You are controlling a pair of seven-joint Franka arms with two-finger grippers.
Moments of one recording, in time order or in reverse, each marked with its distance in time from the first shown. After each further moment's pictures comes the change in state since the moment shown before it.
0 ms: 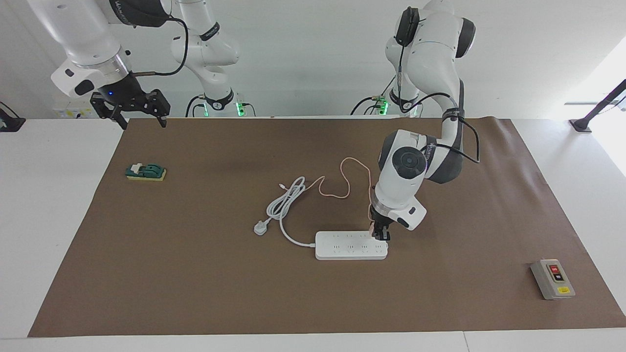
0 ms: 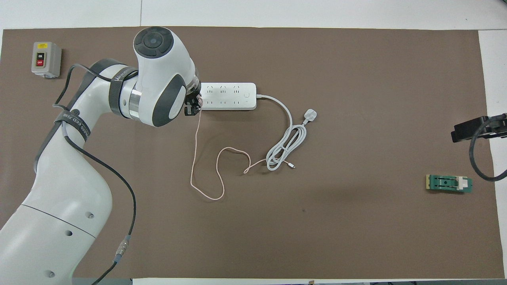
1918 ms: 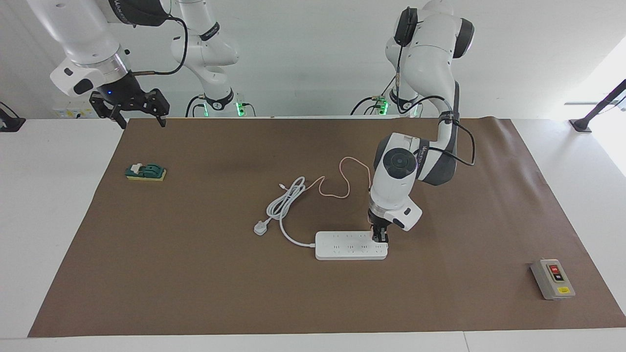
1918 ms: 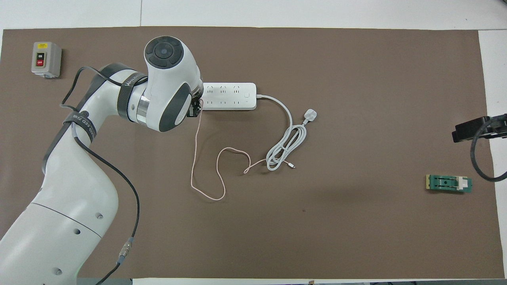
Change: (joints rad) left arm -0.013 0.004 0.000 -0.041 0.069 0.068 -0.036; right arm -0.001 -0.001 -0.001 0.000 0.000 0.000 0.001
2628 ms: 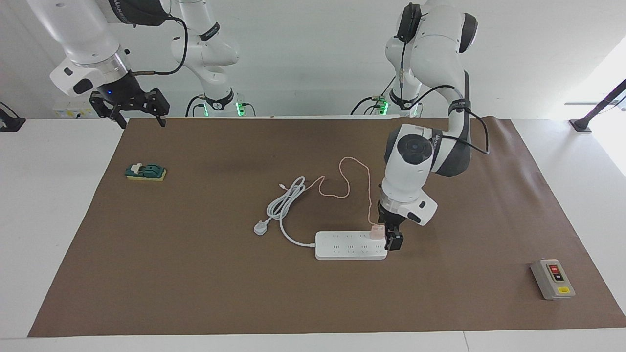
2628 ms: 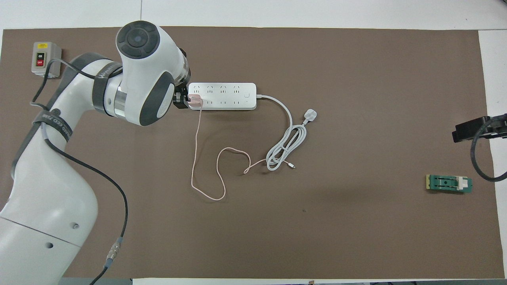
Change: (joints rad) left arm 0.031 -0.074 0.021 0.035 0.001 0.008 -0.017; right arm 0.000 0.000 0.000 0.000 0.000 0.000 0.004
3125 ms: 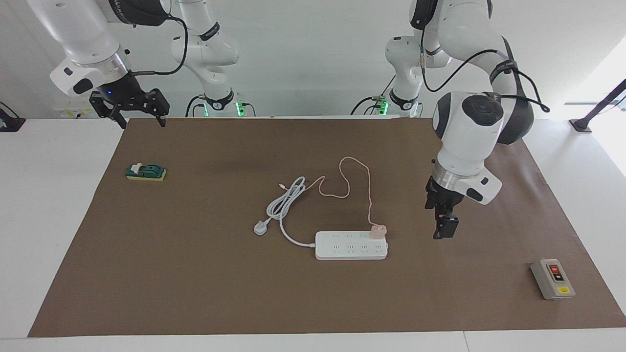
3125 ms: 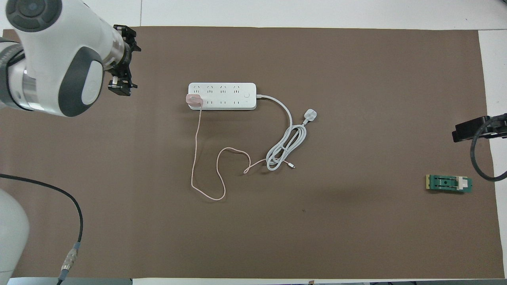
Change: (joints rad) left arm 0.152 -0.129 0.001 0.014 0.006 -0.119 0.355; right arm 0.000 0.000 0.000 0.000 0.000 0.000 0.007
